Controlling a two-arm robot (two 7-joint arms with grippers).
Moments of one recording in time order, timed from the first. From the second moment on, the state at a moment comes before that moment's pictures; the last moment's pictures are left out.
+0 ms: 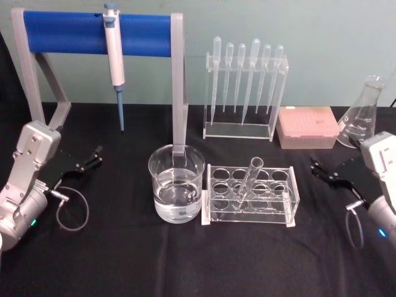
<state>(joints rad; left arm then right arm) -0.20 0.60 0.45 -1.41 -0.25 -0.12 0.03 0.17 0.61 -0.44 -1.44 0.22 -0.13 -0.06</state>
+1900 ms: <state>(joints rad) -0.20 0.60 0.45 -1.41 -0.25 -0.12 0.03 0.09 0.48 -0.44 -1.53 0.31 -0.36 0.37</state>
